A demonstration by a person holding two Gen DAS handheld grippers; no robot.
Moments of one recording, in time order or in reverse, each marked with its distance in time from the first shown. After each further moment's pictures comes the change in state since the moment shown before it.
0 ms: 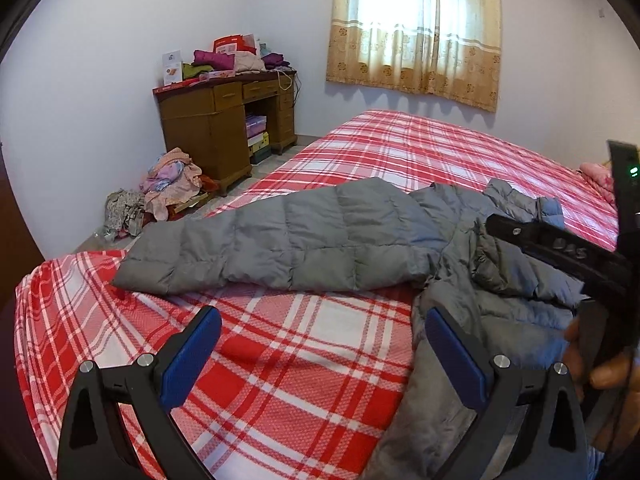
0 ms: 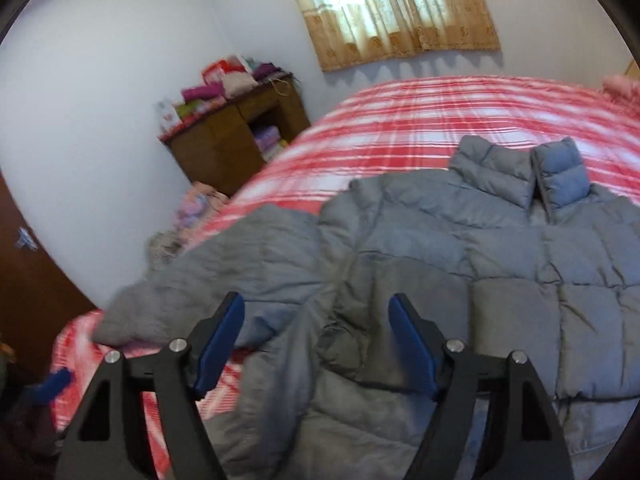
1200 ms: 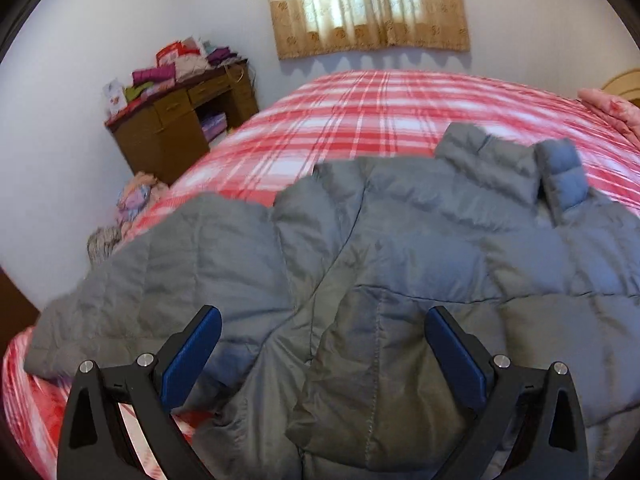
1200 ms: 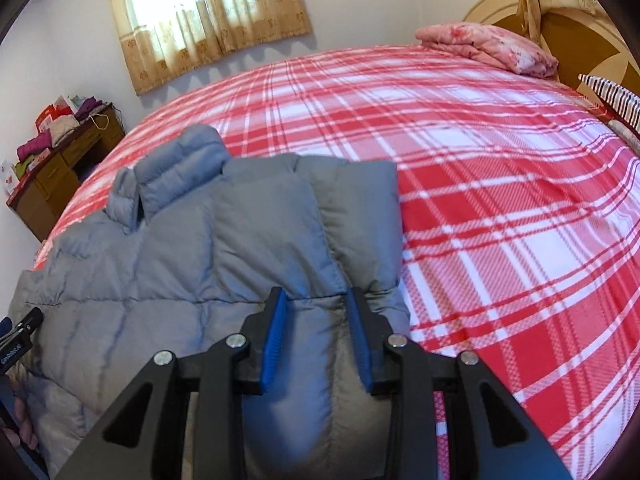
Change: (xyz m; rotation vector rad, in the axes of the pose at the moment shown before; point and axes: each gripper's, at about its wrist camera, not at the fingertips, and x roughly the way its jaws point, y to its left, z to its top) left arm 0.152 -0.182 0.034 0.186 0.114 0.049; right arm -0.112 -0.252 -0.036 0.297 0.008 -0.559
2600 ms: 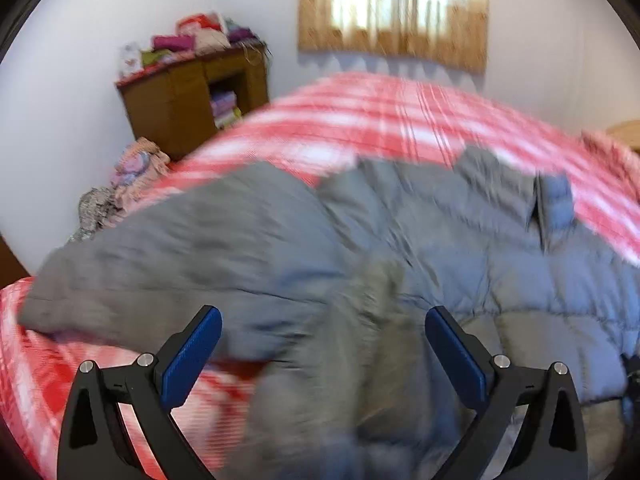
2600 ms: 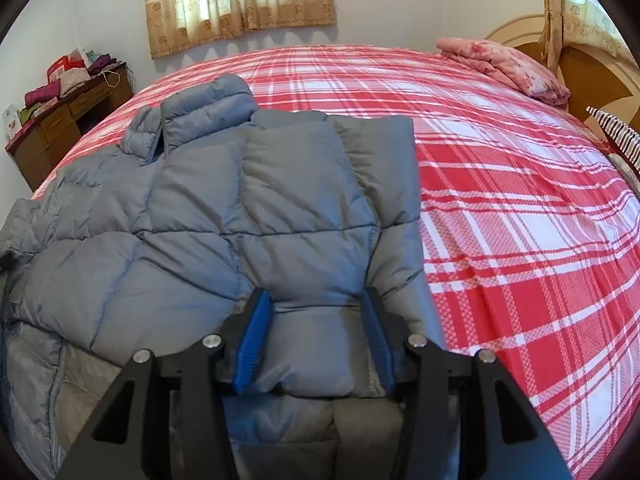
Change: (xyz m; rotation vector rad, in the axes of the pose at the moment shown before) left arm -0.050 0.067 -0.009 -0.145 -0.023 -0.056; right arm -0.018 0.031 -0.038 -0.160 0.028 -0.072
